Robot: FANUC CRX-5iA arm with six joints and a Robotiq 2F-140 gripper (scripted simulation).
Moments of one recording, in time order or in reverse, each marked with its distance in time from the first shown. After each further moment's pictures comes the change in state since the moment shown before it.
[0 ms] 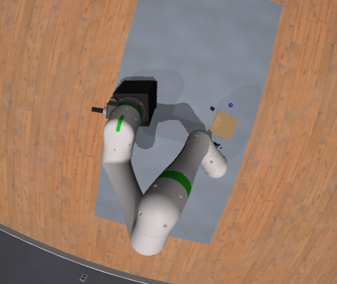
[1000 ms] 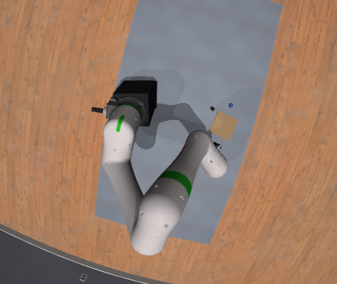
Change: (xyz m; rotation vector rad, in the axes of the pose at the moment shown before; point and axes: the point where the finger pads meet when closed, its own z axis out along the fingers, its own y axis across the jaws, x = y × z) arm 0.000 0.000 0.004 0.000 0.001 0.000
